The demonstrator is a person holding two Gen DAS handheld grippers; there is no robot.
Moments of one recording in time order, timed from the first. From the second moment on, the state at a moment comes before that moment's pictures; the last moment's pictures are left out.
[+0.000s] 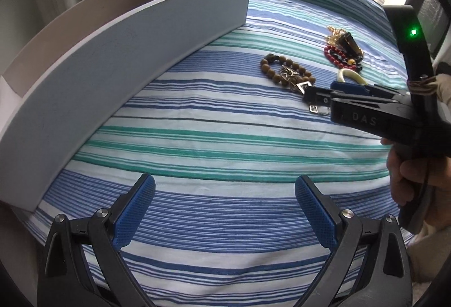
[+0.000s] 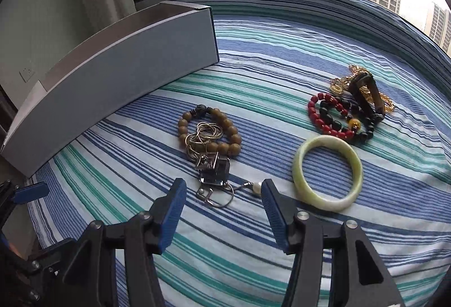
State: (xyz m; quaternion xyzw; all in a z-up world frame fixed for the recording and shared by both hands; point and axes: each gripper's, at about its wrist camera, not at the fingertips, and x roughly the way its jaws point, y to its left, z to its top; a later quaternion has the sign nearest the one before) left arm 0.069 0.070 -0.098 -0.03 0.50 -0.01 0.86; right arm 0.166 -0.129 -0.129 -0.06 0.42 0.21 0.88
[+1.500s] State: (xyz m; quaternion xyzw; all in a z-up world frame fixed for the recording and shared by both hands) left arm 0.209 -0.002 -0.134 0.05 0.50 -0.13 0.86; right arm 0.044 -0.277 -0.120 0.03 0.42 0.13 0.90
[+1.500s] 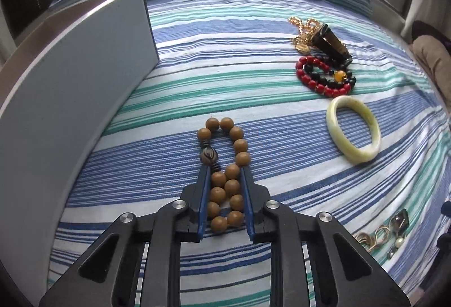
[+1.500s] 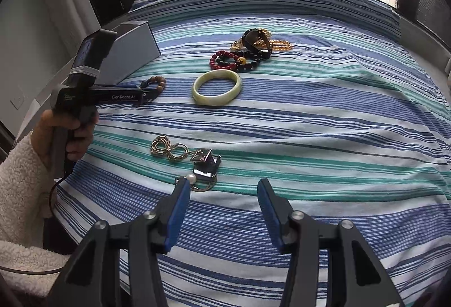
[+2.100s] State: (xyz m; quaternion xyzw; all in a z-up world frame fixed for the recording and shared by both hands) left arm 0.156 0.058 -0.124 -0.04 0.51 -0.12 0.85; right arm 0.098 -0.189 -0.135 -0.10 0.43 0.26 0.86
